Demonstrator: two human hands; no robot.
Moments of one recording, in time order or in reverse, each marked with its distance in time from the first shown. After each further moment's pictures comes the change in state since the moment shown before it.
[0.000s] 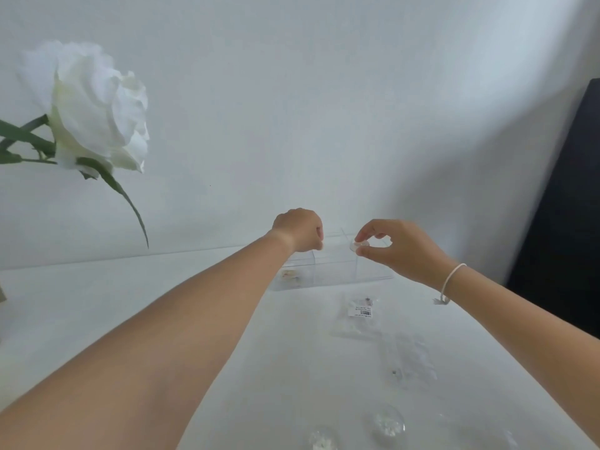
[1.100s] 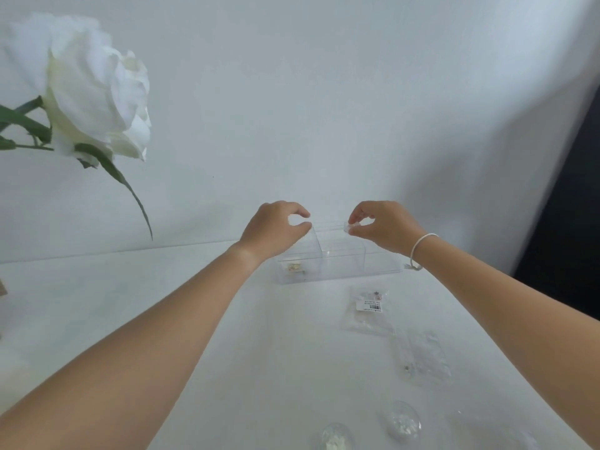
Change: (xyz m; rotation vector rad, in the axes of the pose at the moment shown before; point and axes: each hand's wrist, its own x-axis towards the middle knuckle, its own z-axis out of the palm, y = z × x) left_hand -0.035 -0.042 0.000 -0.399 0.273 0.009; right_hand 0.049 0.010 0.024 -0.054 -0.016 0.098
